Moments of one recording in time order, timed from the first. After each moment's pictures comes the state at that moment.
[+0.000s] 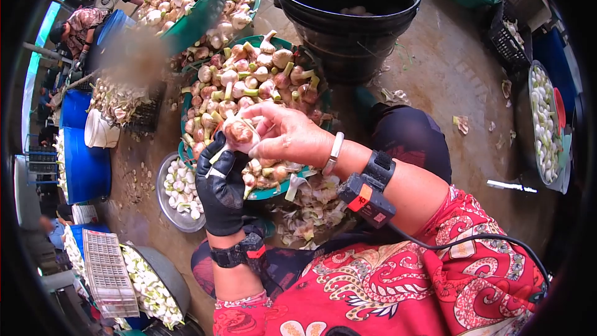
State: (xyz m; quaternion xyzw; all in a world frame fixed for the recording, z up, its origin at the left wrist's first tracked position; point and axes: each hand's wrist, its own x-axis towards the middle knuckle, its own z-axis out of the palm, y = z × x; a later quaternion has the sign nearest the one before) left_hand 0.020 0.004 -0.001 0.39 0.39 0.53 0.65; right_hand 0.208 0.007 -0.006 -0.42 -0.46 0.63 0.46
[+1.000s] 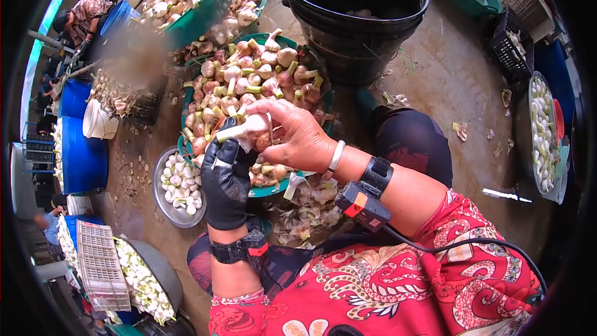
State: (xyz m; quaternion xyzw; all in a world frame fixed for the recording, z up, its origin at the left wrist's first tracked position) left_hand 0.029 0.003 0.004 0.55 0.42 0.46 0.56; right_hand 0.202 0.005 -0.016 -0.43 -0.62 0.40 0.52
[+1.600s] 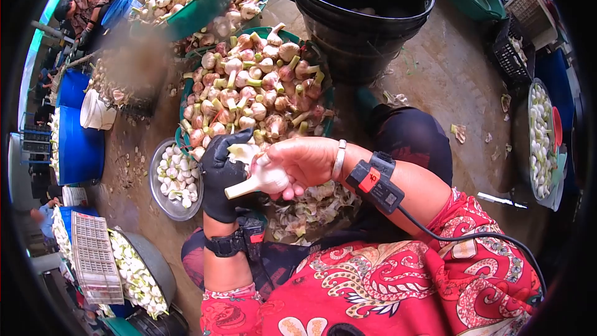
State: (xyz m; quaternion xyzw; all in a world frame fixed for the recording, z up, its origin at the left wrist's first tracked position) left_hand 0.002 0.012 -0.009 0.73 0.44 0.36 0.38; right_hand 0.203 -0.015 -0.033 -0.14 -0.22 0.94 0.22
